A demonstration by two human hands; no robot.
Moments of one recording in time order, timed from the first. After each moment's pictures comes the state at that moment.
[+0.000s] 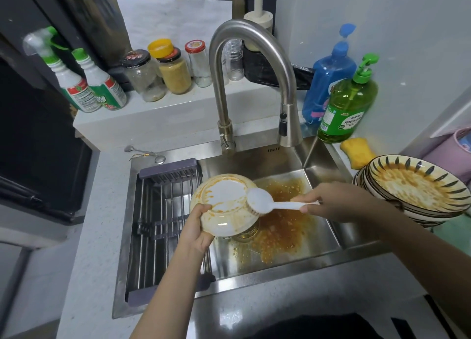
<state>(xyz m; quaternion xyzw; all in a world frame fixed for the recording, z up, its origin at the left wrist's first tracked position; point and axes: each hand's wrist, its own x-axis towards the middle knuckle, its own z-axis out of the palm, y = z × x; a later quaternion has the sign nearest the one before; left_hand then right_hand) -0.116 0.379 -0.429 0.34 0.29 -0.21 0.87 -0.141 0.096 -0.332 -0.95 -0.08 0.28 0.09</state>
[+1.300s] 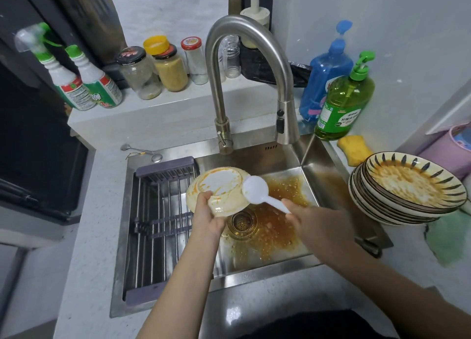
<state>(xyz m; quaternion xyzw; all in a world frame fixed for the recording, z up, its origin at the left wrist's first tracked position) -0.102 0.337 -0.409 0.25 0.38 -0.17 0.88 -0.195 0.146 -0.354 -0.99 -0.01 0.09 0.07</state>
